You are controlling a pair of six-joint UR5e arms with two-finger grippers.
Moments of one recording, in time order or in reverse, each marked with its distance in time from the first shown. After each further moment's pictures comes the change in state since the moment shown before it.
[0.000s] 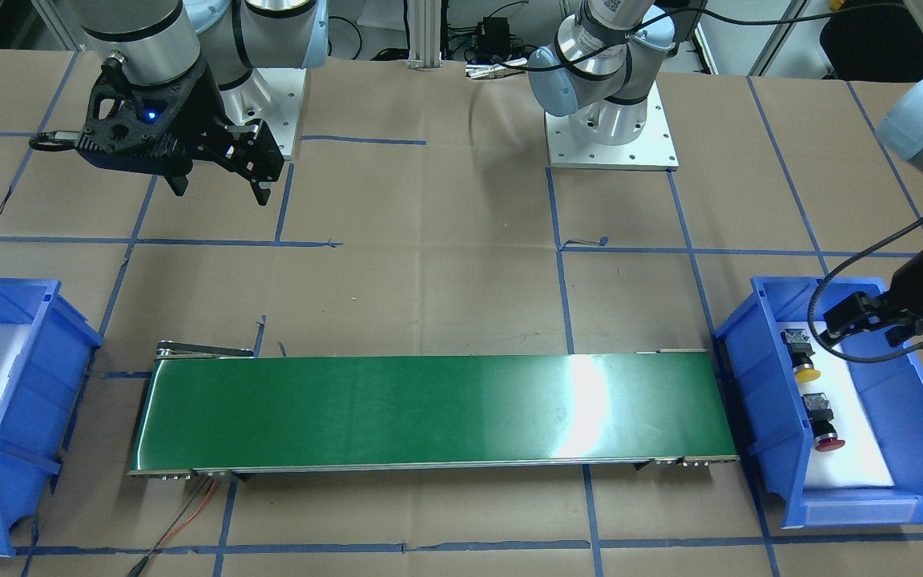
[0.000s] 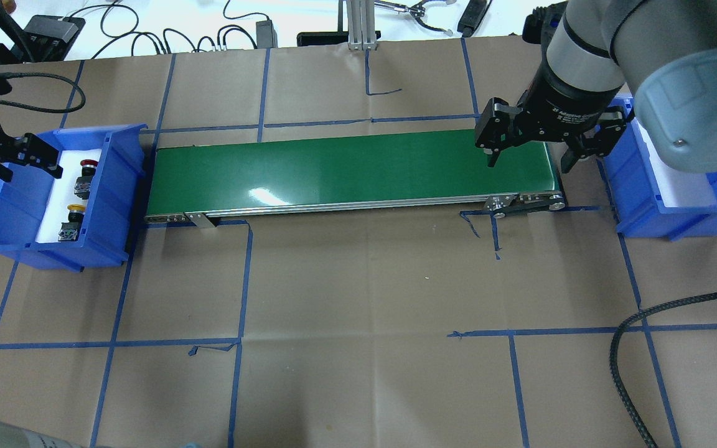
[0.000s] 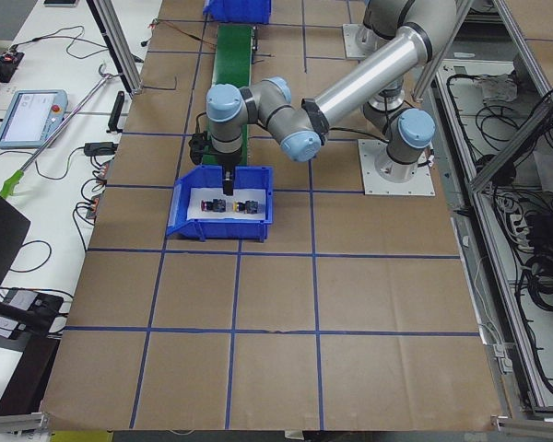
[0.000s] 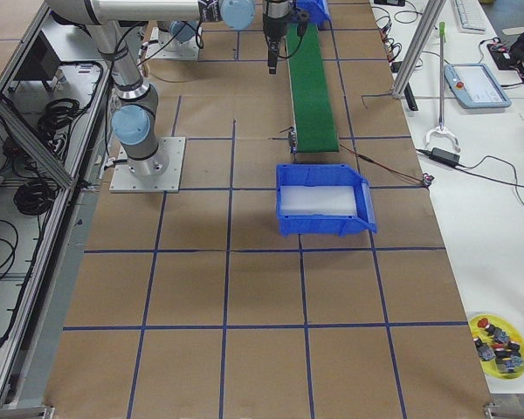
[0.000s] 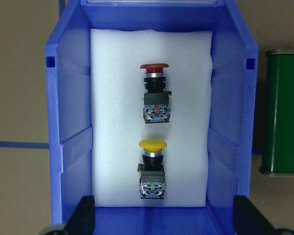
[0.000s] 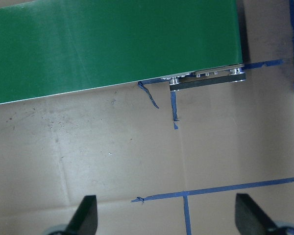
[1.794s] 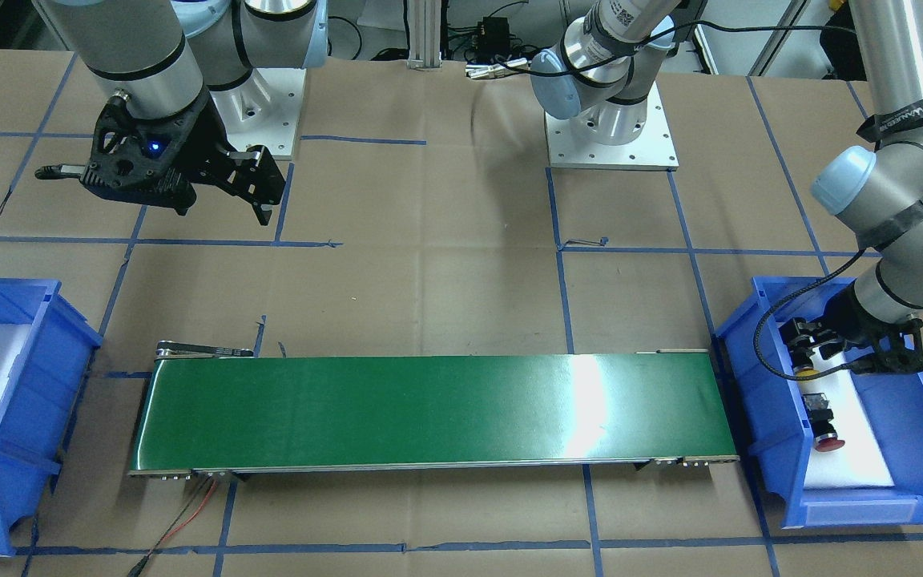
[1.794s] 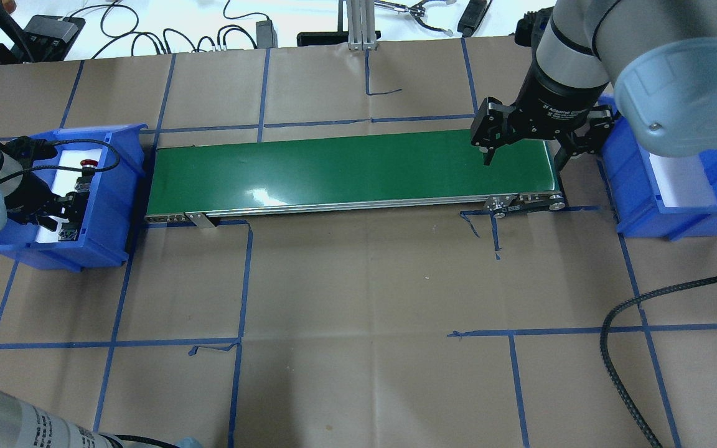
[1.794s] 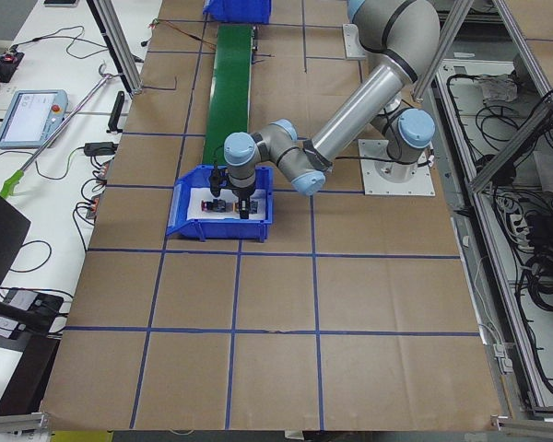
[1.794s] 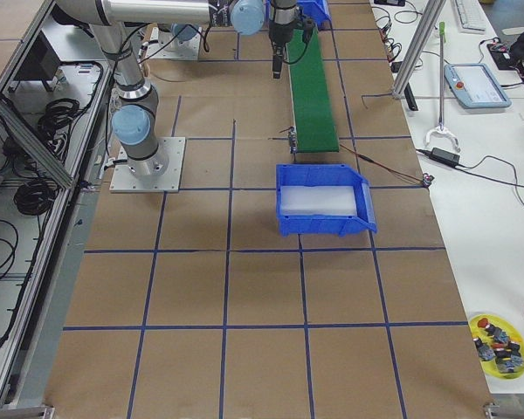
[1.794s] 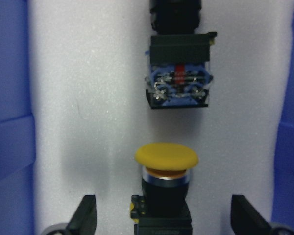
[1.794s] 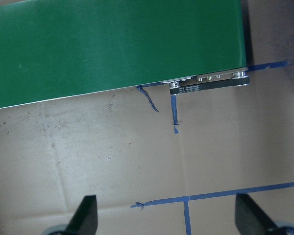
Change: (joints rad) left arm 0.041 -0.101 -0.162 0.209 0.010 0.025; right arm -0.001 0.047 -0.015 -0.009 -0.004 0.003
